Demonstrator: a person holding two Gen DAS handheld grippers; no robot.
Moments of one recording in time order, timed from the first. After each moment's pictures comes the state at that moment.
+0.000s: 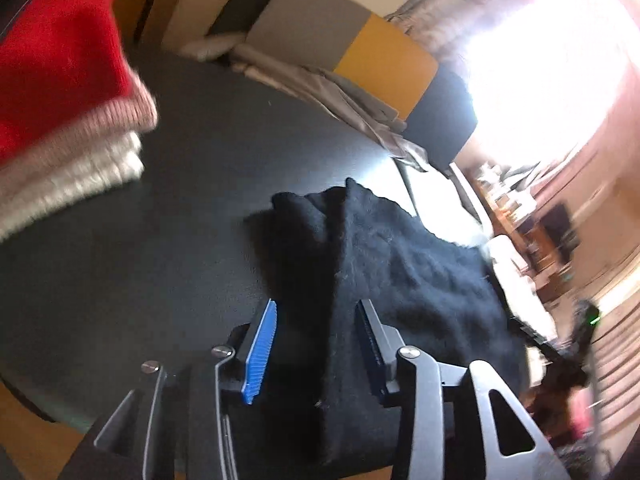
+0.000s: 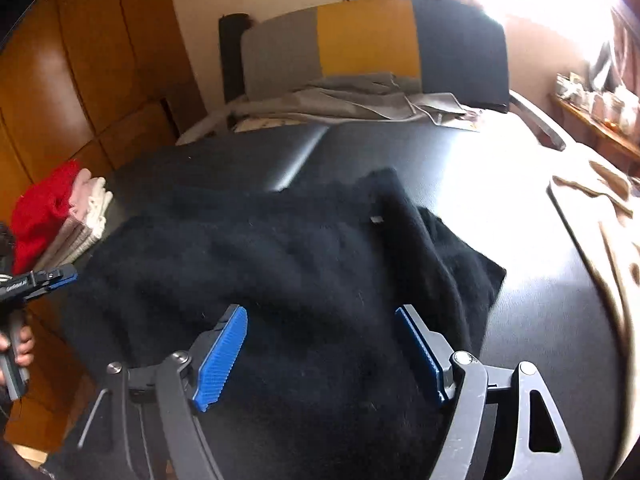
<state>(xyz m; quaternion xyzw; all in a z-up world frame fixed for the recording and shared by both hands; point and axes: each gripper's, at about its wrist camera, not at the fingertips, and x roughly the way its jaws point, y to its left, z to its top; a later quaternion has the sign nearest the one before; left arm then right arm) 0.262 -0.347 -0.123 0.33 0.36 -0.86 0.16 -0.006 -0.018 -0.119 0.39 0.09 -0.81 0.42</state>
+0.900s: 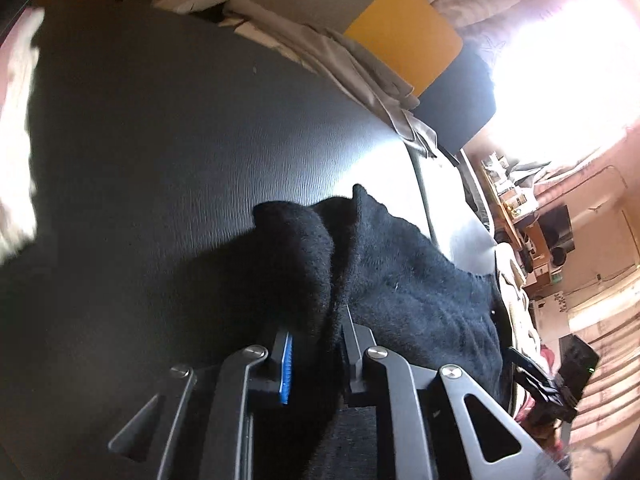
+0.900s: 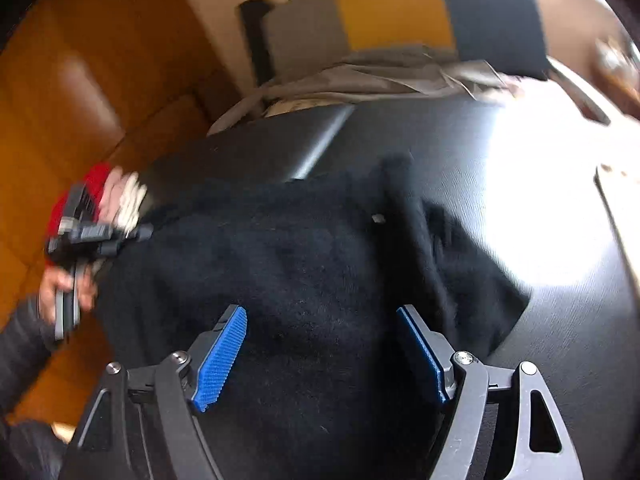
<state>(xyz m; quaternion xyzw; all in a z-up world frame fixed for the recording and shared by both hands) 0.186 -0.397 -0.139 0.38 0.41 -0.82 0.13 -0.047 -0.021 -0.130 0.43 0.09 -0.74 0.50</state>
